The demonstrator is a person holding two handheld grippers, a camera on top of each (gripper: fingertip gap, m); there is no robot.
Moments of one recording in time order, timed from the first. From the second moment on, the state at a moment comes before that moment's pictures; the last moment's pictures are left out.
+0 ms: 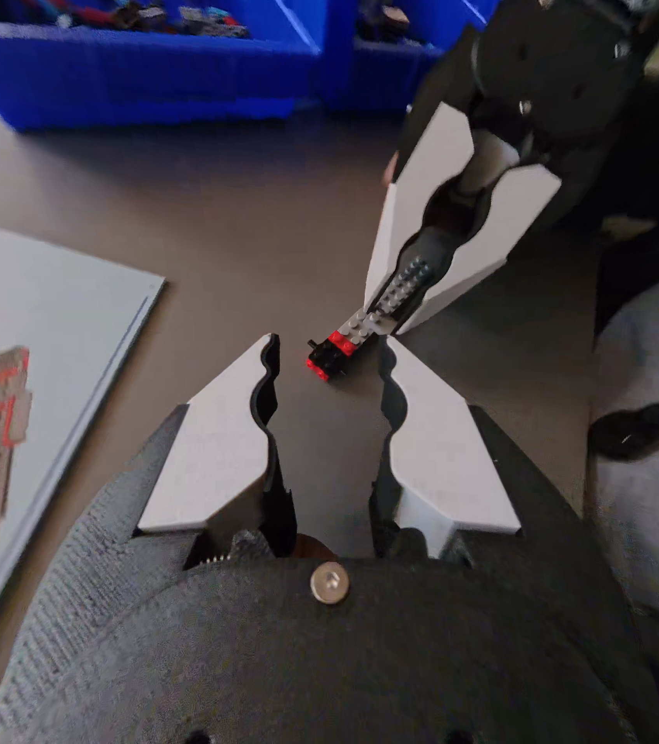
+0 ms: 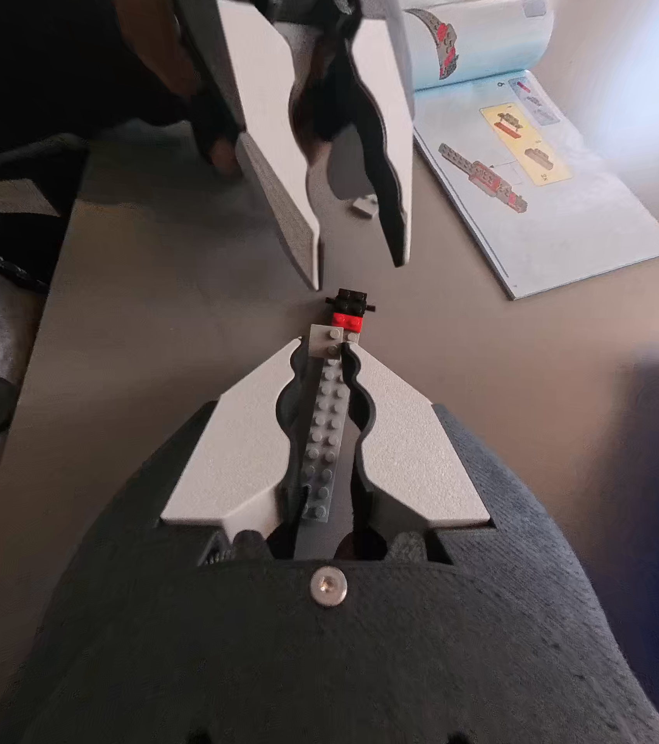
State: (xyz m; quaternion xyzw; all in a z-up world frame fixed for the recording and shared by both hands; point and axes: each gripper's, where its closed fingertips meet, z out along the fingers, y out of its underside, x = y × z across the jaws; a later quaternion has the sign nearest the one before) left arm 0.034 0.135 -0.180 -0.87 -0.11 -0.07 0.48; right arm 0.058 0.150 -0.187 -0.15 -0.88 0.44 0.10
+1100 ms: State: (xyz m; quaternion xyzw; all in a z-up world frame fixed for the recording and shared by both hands) left arm 0.056 0.153 -0.203 -0.89 0.18 -0.06 0.40; right arm 0.059 0.152 -0.190 -0.17 -0.88 0.44 0.07
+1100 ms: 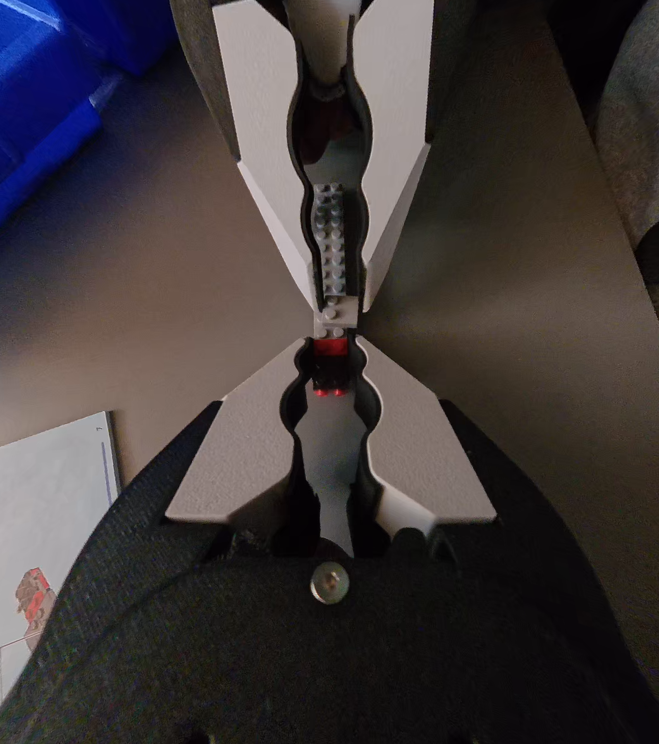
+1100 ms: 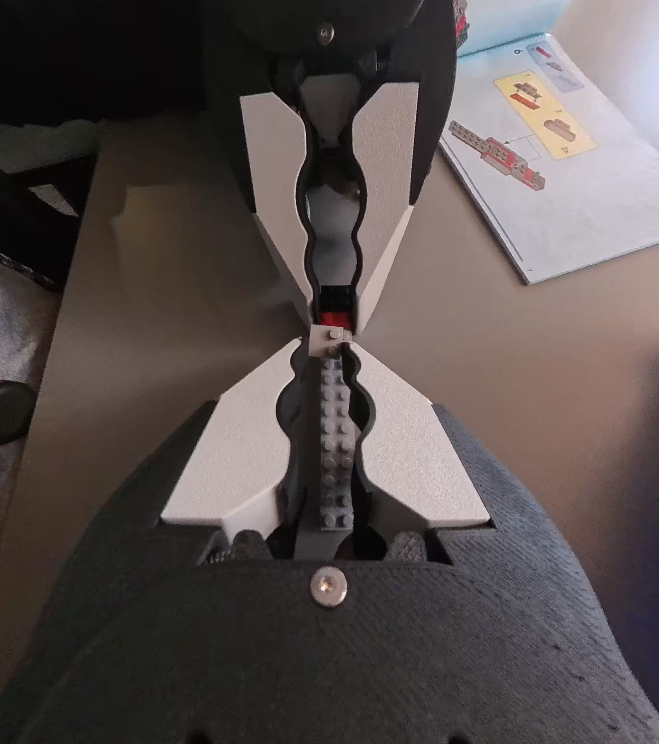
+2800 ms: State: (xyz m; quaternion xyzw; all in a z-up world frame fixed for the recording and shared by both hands) left arm 0.086 0.155 -0.162 -0.85 0.28 -0.08 0.43; right arm 0.086 0.154 -0.157 -0.29 -0.75 0.50 -0.31
